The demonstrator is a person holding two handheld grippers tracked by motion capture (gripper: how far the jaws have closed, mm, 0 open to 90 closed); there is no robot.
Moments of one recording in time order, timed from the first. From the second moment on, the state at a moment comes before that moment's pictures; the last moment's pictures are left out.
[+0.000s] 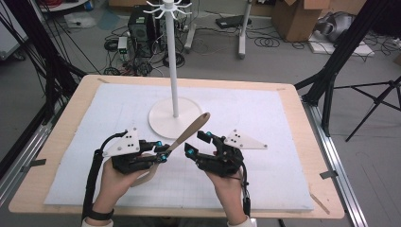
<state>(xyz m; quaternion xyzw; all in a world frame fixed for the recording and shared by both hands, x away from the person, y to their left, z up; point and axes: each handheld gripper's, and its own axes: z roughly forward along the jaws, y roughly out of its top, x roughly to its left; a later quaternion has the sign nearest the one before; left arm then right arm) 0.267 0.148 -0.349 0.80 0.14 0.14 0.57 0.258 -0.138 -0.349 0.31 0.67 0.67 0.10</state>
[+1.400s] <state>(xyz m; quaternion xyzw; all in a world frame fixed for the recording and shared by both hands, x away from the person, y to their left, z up) 0.269 0.153 -0.338 0.77 0.07 0.05 0.63 0.274 -0.124 -0.316 0.17 0.73 0.66 0.02</state>
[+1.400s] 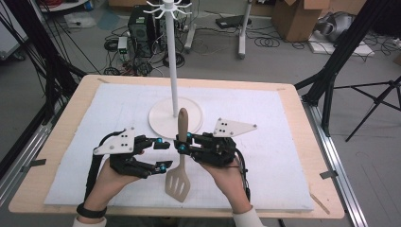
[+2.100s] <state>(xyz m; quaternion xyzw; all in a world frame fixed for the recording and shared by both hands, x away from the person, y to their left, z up) 0.282 0.130 -0.325 0.75 -0.02 -0.03 0.67 0.276 -0.125 -0.297 0.06 0.75 0.66 -0.04</state>
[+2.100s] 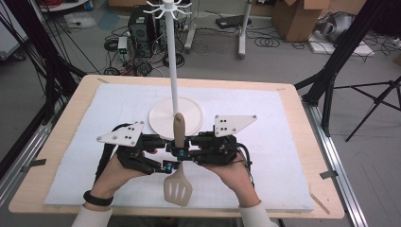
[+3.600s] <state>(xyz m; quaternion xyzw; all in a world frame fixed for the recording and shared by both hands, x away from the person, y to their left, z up) 0.322 0.161 -0.285 0.74 0.06 0.05 0.67 0.262 -0.221 -0.352 0.26 0.74 0.60 0.18</state>
